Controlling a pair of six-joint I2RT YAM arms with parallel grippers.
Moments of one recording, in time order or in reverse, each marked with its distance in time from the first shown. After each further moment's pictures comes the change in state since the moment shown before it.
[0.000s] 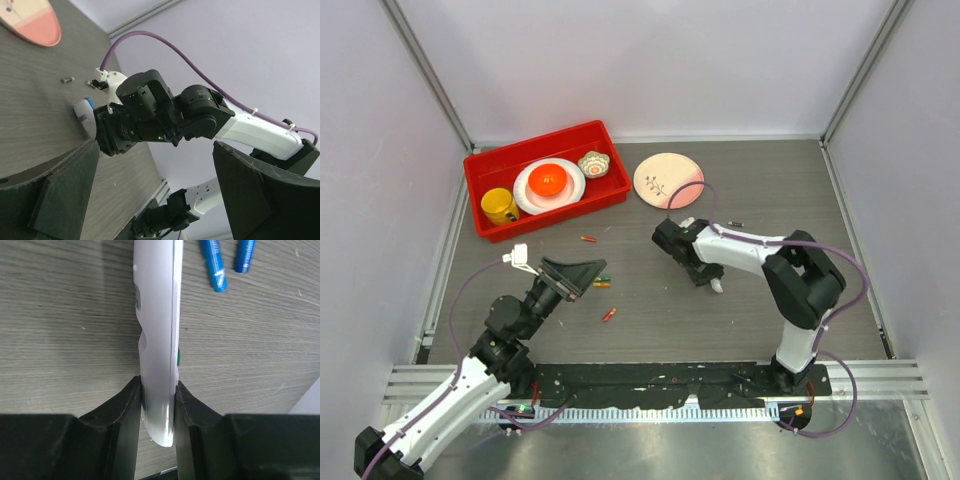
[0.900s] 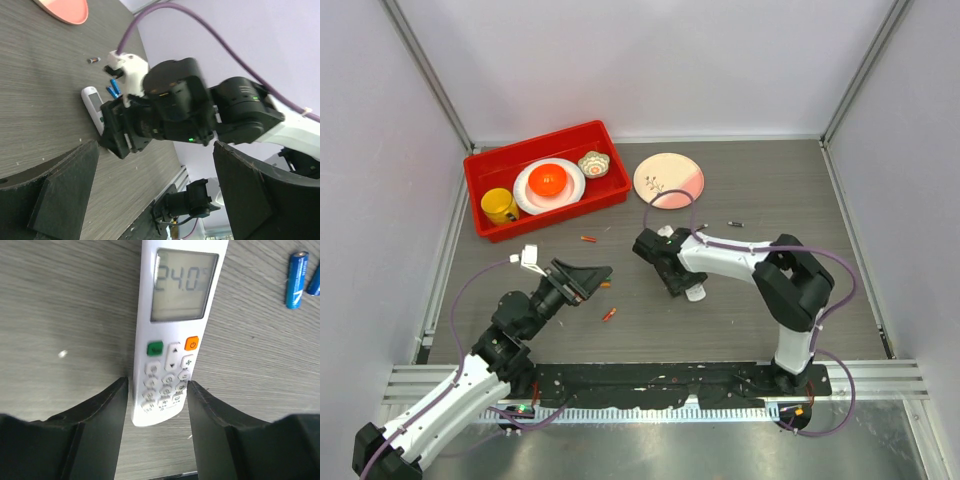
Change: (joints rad) left arm 0.000 0.034 -0.002 -0.098 0.028 0.031; right arm 0.140 0.093 0.060 0.021 -0.053 -0.005
